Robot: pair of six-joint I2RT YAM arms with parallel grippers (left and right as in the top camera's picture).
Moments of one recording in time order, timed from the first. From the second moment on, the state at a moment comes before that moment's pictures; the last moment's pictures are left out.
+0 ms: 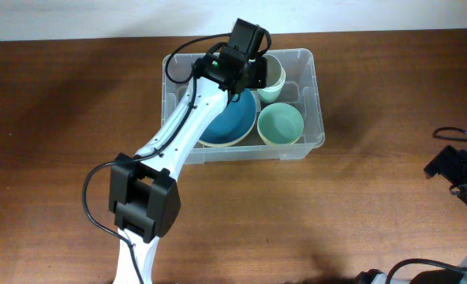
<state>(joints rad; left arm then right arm) -0.52 2.19 2.08 -0.74 -0.05 -0.36 -0.64 1.45 1.47 -1.50 0.06 0.25</state>
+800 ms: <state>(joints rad) -0.52 2.19 2.08 -0.78 -0.03 -0.36 -0.64 1.45 1.47 -1.50 0.06 0.25</state>
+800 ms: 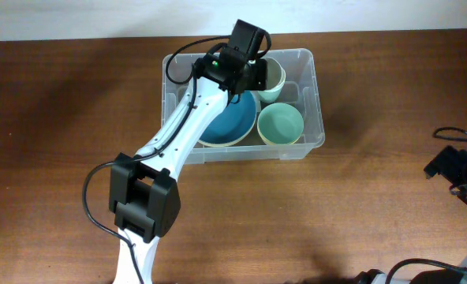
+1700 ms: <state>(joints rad) -0.52 2.20 2.09 -0.75 -0.03 -0.33 -0.64 1.45 1.47 -1.50 0.06 0.25</state>
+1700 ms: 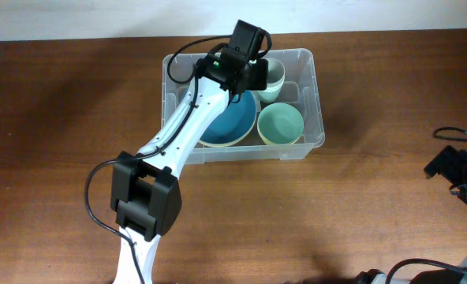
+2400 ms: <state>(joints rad) -0.06 1.85 2.20 -1.33 -0.12 -0.32 -0.64 1.45 1.47 -1.50 0.06 0.25</state>
